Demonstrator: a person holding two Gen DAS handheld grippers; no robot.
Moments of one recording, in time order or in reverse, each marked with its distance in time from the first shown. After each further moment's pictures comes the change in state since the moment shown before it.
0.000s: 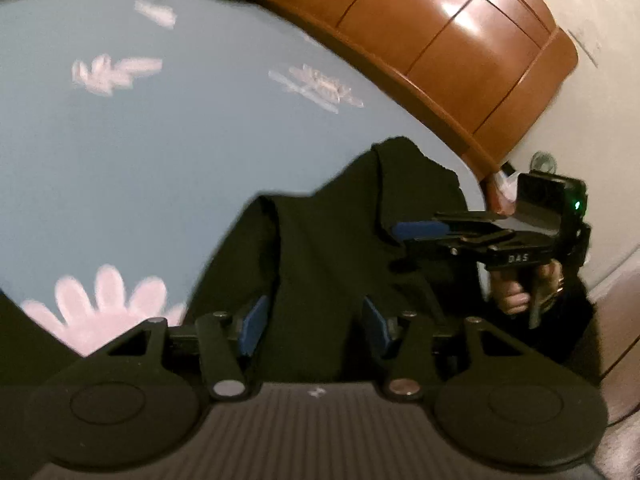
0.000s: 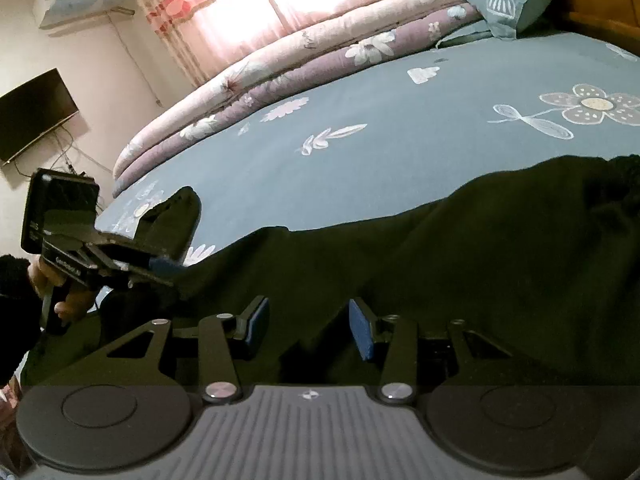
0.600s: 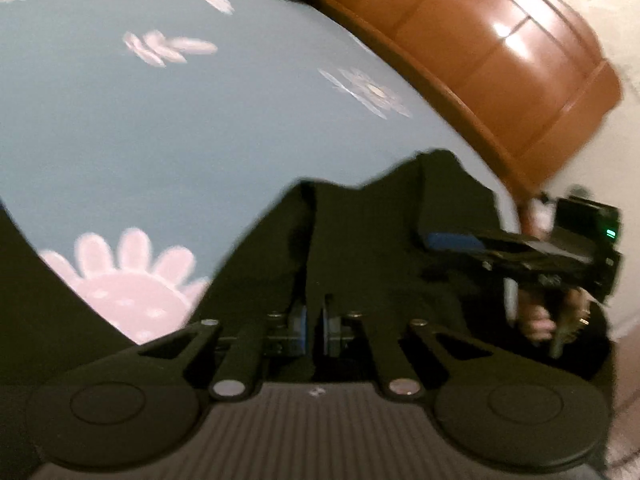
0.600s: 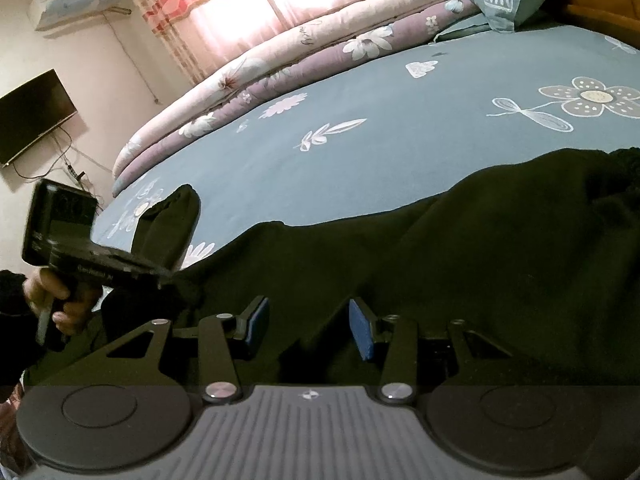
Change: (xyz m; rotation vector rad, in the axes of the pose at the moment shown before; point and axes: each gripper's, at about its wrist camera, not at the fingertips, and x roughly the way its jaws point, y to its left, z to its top) left arm -0.006 -0.010 -0.005 -0.091 -0.070 0.160; right arm 0.000 -0.001 0.000 0.005 0.008 -0.002
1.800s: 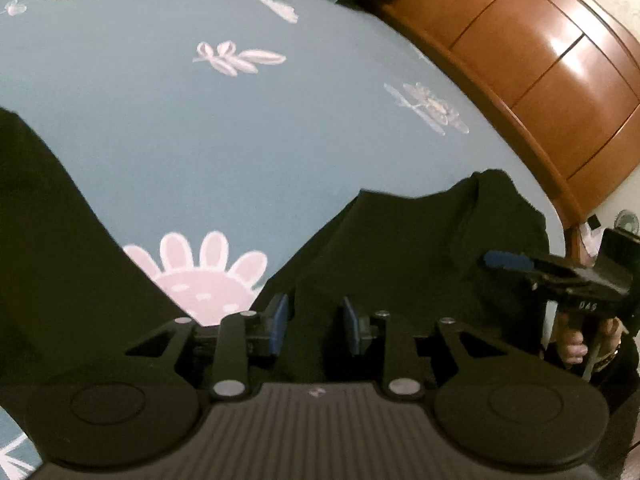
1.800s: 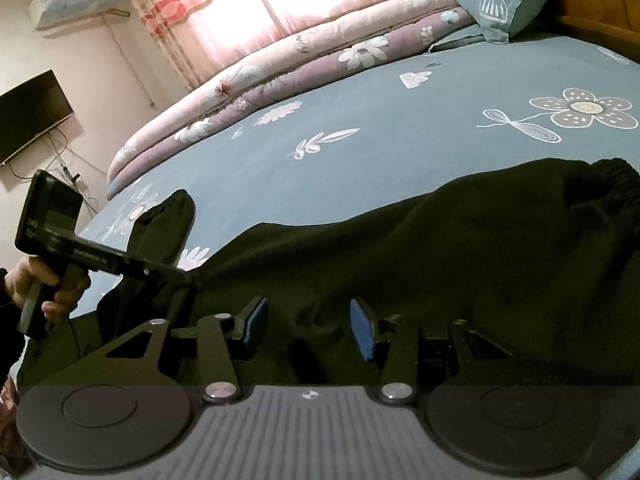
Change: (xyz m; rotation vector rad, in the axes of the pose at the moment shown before) left arm -0.011 0.014 -0.002 -0.093 0.040 0.123; right arm -0.008 -0.001 0.000 -0.006 -0.022 -0.019
